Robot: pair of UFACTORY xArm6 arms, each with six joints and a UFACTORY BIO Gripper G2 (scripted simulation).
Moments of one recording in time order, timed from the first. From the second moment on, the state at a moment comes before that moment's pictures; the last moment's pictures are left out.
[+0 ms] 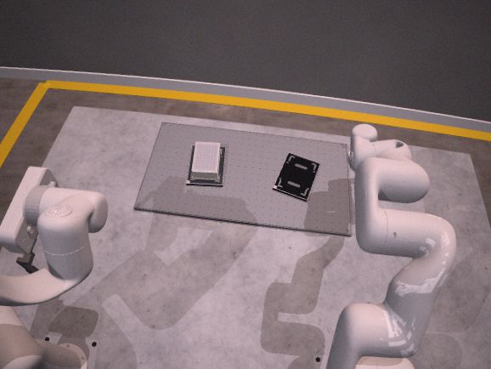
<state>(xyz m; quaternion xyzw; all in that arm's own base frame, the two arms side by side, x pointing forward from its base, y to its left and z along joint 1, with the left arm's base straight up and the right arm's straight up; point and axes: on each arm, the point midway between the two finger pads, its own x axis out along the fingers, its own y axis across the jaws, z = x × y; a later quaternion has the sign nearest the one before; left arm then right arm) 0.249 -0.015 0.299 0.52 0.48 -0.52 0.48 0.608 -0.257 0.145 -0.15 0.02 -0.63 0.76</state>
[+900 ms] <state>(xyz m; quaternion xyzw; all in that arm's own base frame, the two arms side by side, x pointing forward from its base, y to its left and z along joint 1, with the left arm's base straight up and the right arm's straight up) 0.238 0.069 0.299 0.42 0.57 -0.42 0.56 0.608 -0.257 0.145 -0.15 0.02 -0.63 0.76</state>
